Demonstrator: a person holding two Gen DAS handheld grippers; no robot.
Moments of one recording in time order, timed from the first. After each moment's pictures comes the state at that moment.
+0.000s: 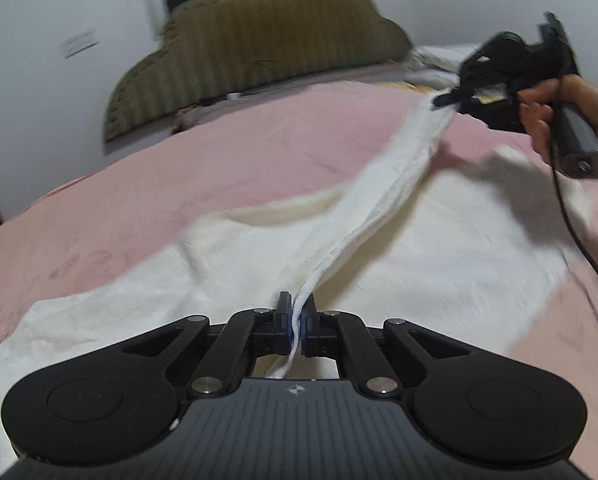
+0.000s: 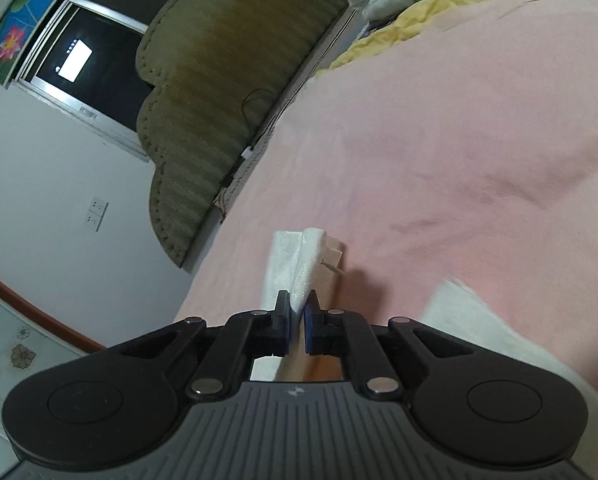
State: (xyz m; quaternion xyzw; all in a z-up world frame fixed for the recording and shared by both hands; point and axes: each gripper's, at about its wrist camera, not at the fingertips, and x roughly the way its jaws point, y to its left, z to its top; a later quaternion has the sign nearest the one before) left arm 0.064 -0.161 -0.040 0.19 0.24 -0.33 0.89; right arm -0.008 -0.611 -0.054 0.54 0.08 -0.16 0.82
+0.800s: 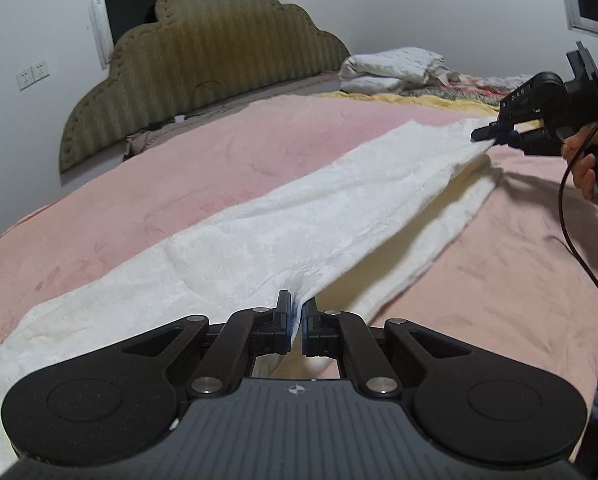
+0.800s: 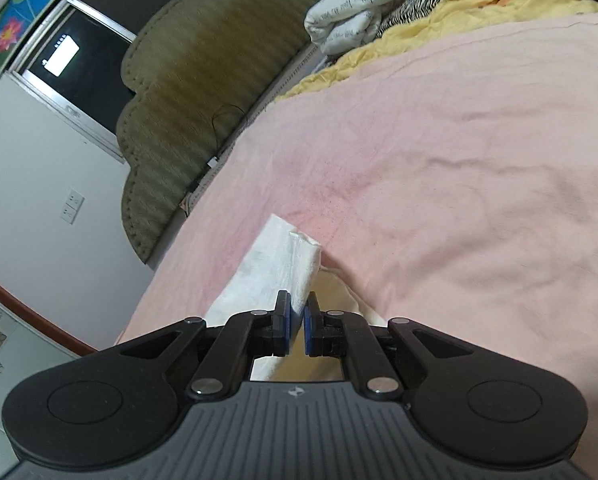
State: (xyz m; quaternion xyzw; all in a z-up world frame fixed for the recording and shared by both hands) left arm -0.008 -0.116 -0.042 0.23 0.21 -0.43 0.84; right arm -0.176 -0.555 -0.068 0.48 0.10 -0.24 0.83
